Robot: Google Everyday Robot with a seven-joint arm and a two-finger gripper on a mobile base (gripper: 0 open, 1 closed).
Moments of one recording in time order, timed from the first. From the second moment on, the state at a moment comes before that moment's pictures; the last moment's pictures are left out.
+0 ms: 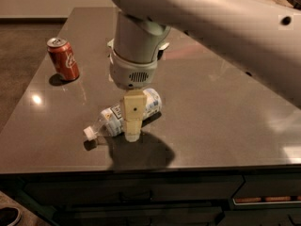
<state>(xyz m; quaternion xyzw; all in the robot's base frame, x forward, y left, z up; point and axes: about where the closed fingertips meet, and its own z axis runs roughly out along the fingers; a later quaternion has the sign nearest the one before) 0.462 0.051 0.889 -0.79 0.59 0.08 0.11</state>
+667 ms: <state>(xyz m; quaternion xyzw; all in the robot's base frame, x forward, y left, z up) 0.478 0.065 0.863 -0.80 0.59 0.07 0.09</state>
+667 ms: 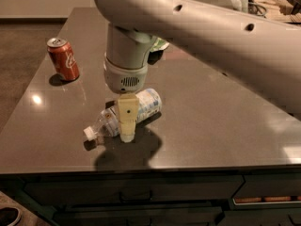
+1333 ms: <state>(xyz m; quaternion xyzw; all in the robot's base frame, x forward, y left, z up) 0.506 0.052 0.857 -0.79 0.61 0.05 0.08</state>
